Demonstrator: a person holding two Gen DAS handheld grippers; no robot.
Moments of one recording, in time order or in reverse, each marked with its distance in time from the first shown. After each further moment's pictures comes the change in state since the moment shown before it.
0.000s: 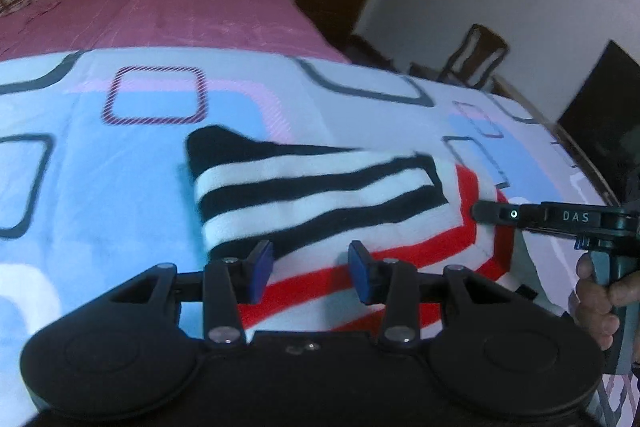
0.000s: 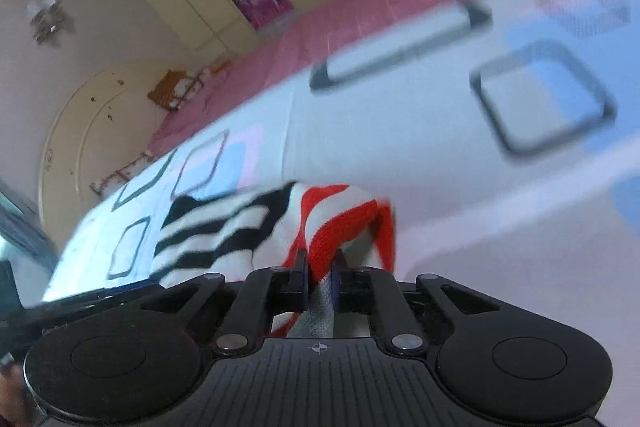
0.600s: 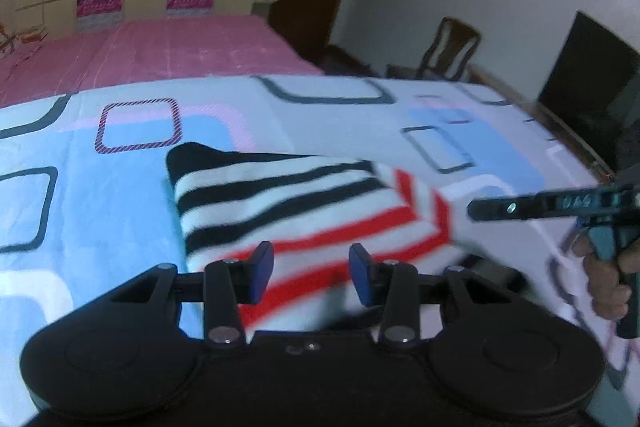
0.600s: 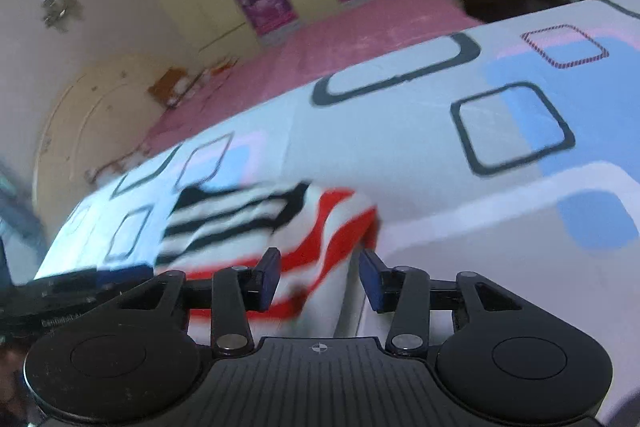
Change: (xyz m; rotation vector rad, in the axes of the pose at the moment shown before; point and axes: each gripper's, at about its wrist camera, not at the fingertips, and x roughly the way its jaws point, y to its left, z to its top) left arm -0.058 -0.037 -0.027 0.119 -0.049 -0.014; right arm -0.047 0.003 -0.017 -0.039 0.061 -0.010
